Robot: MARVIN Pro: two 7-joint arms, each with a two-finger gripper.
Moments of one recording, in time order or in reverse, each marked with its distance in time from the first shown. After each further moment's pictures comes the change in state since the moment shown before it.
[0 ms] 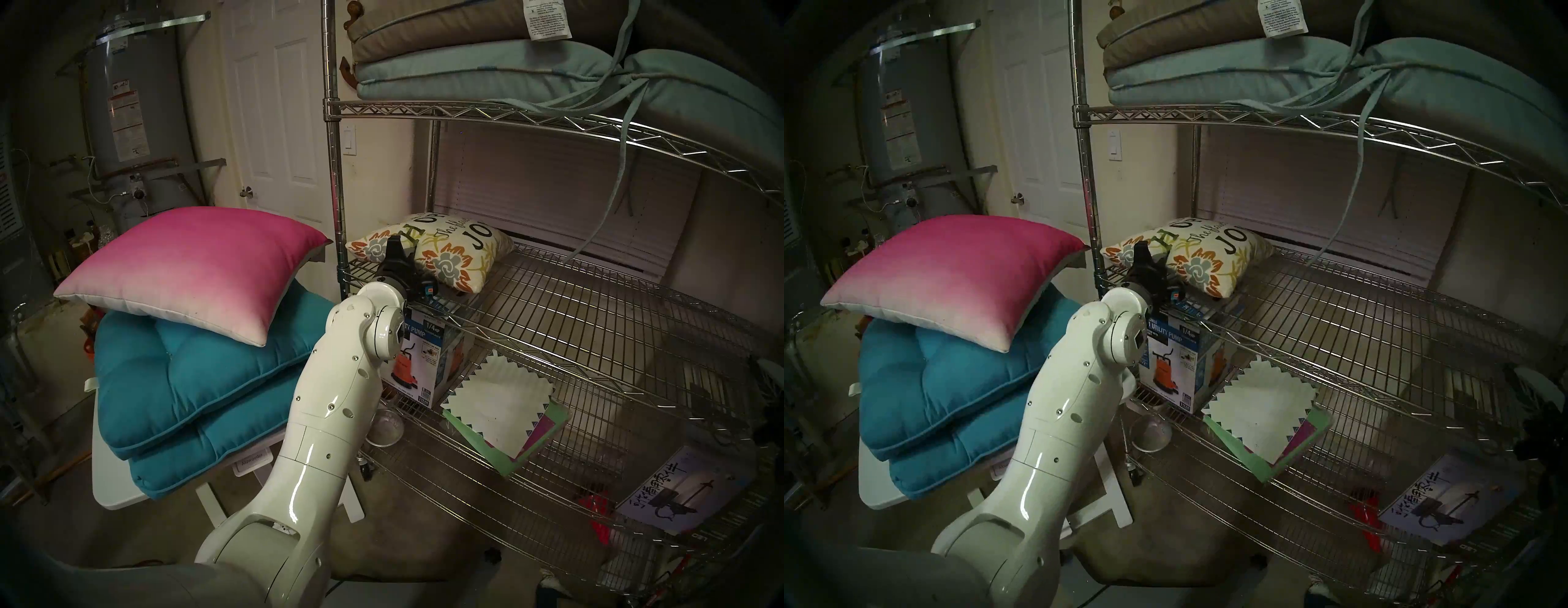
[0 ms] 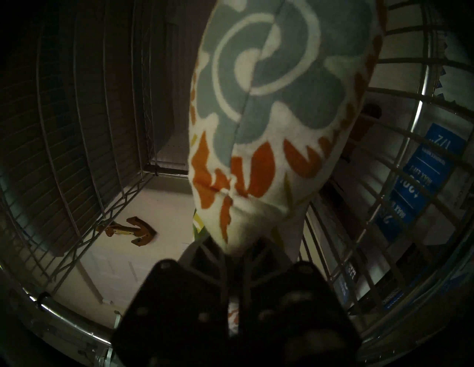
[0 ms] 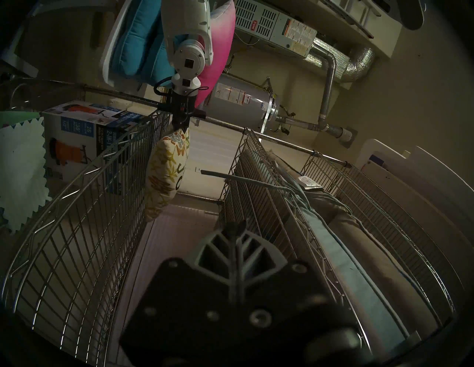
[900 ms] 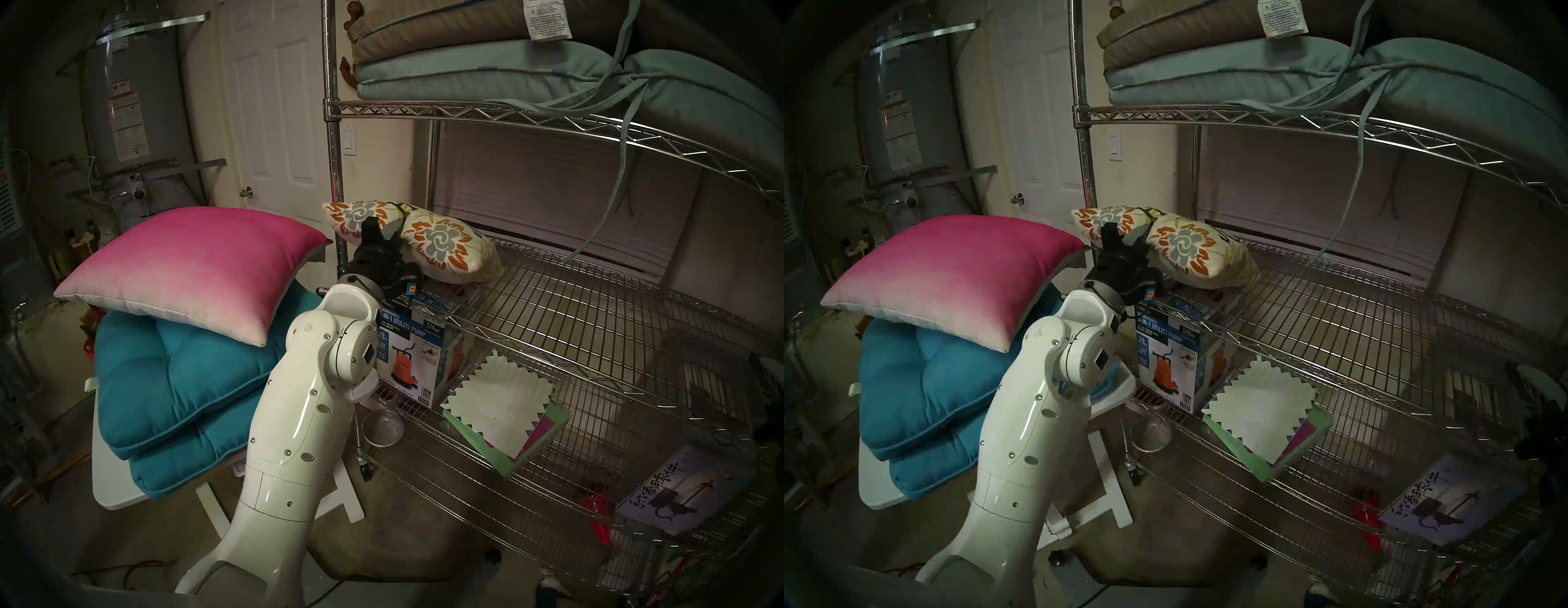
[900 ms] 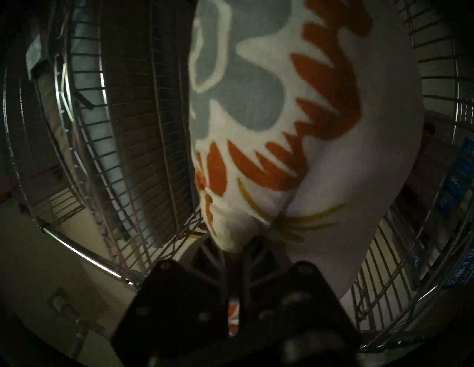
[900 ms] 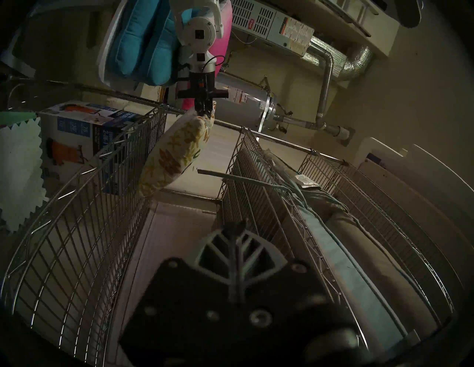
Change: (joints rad) left arm 0.164 0.089 -0.010 -0.313 -0.027 -0.097 0.127; right arm 0.000 -0.004 0.001 -0.004 0.014 0.000 0.002
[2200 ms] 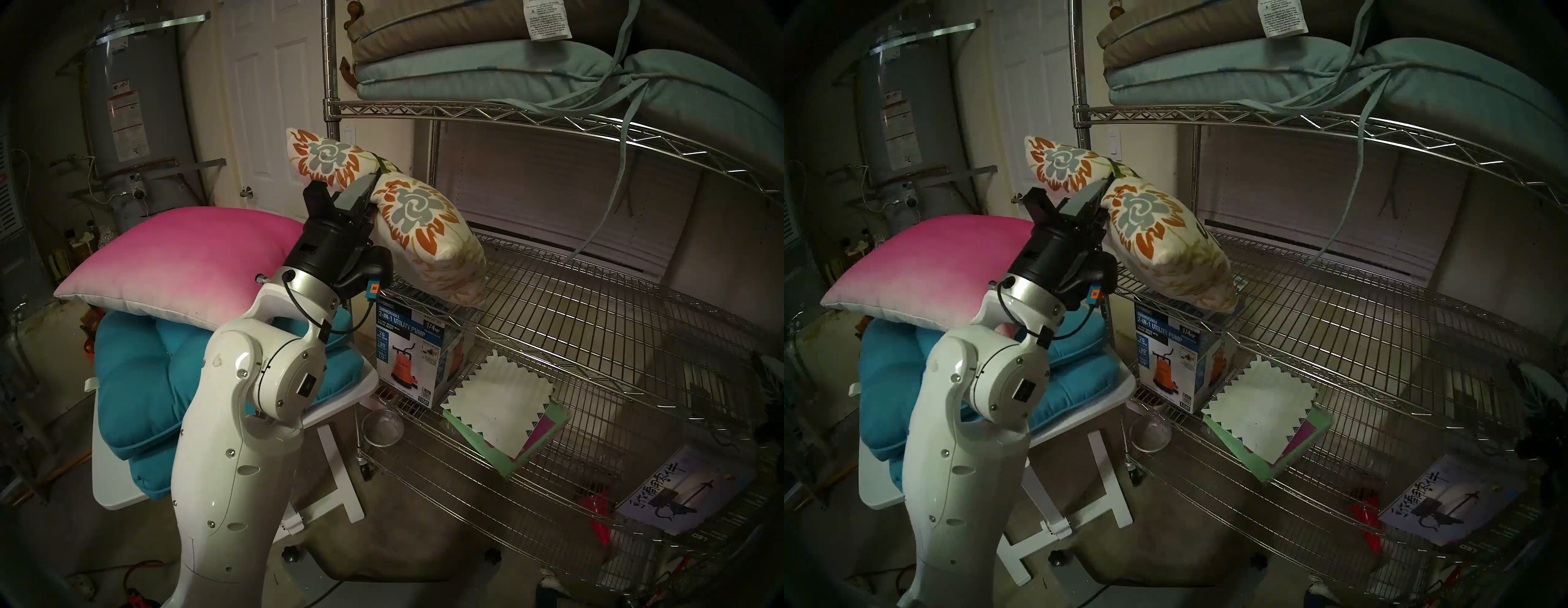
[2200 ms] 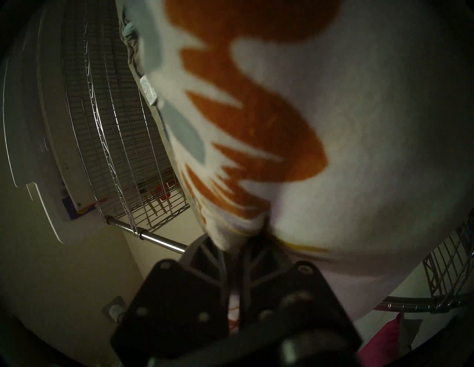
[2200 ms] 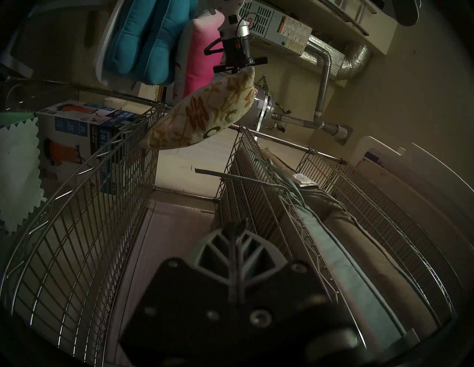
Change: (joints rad) left arm 0.189 0.096 -0.064 -0.423 -0.042 -0.094 -0.034; right arm 0.000 -0.003 0.000 -0.002 0.007 0.000 -0.002
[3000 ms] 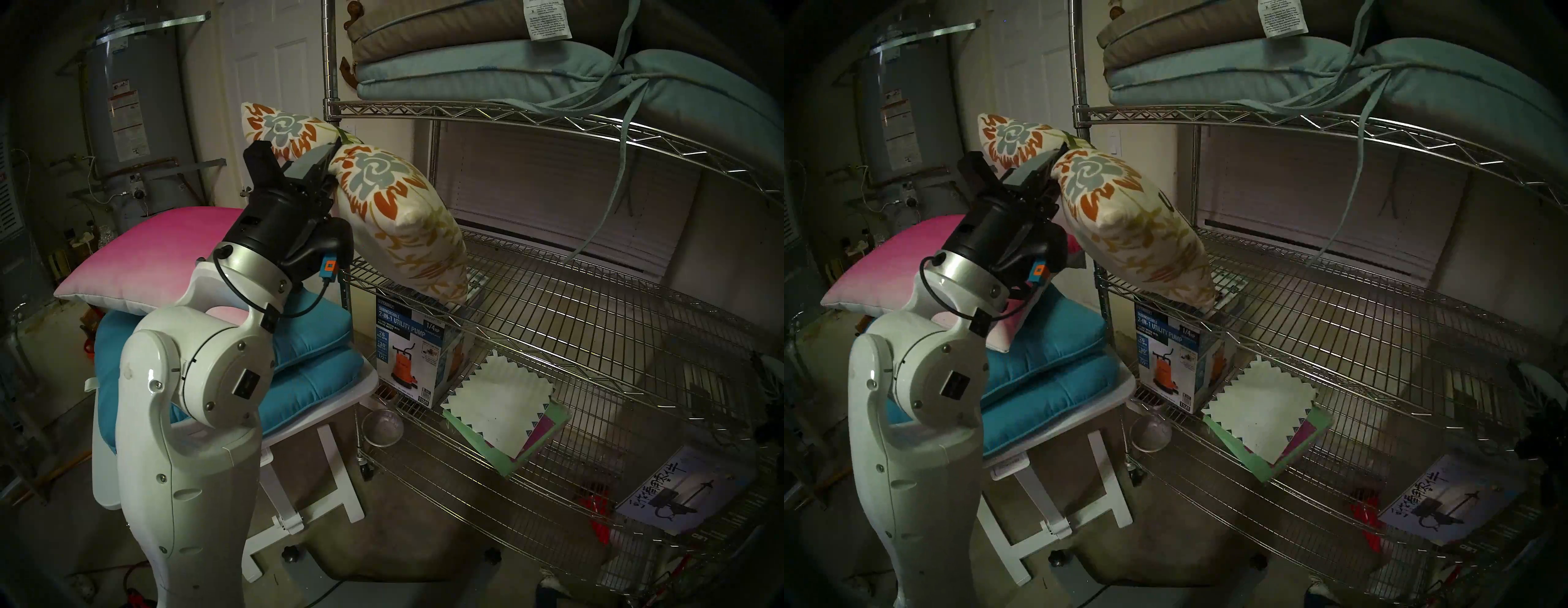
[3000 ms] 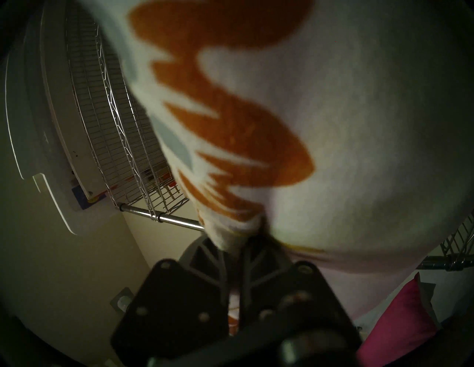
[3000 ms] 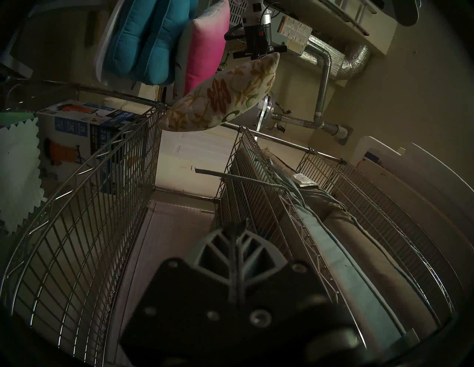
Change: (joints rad) left arm -0.005 0.002 -0.115 -0.179 -0.064 0.016 -0.201; right arm 0.000 0.000 0.000 0.000 -0.001 0.000 0.000
